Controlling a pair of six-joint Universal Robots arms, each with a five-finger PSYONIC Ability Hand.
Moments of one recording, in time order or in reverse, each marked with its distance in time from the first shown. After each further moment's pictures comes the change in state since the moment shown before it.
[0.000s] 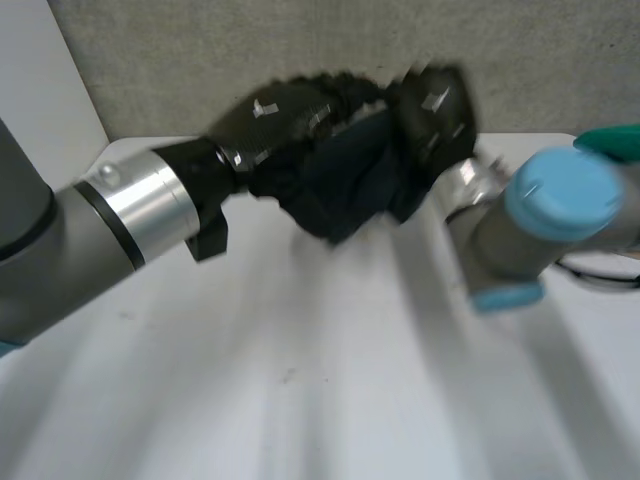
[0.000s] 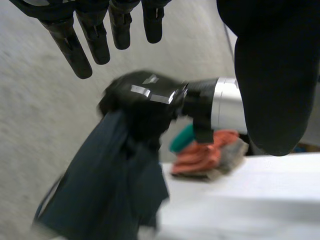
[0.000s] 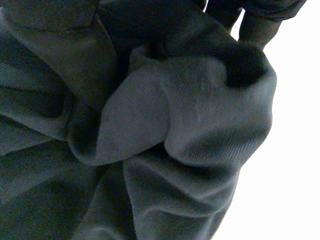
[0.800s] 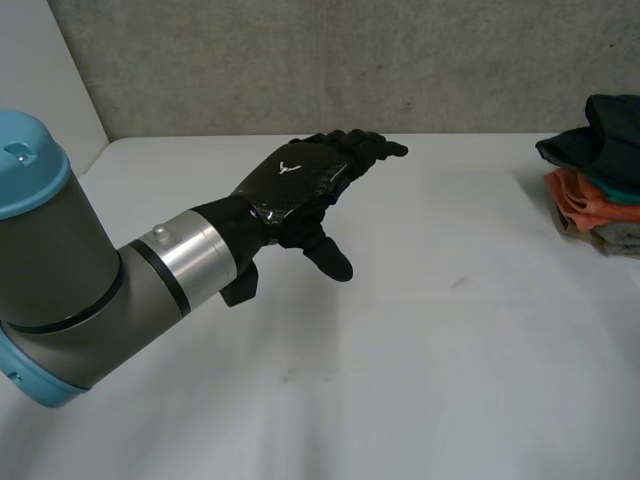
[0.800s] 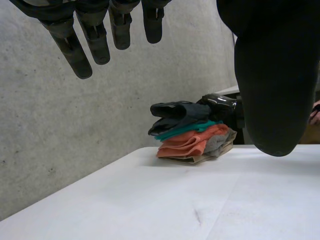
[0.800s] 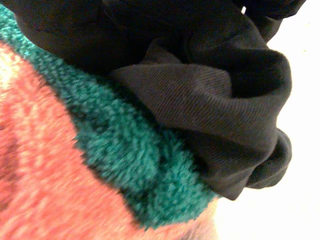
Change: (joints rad) left arm -0.067 -0.073 -0.146 0.136 -0.067 -0.037; right arm -0.943 0.576 -0.416 -0.192 -0.810 0.499; left_hand 0.000 0.000 0.000 0.000 0.000; right_hand 0.000 0.003 0.017 0.019 0.103
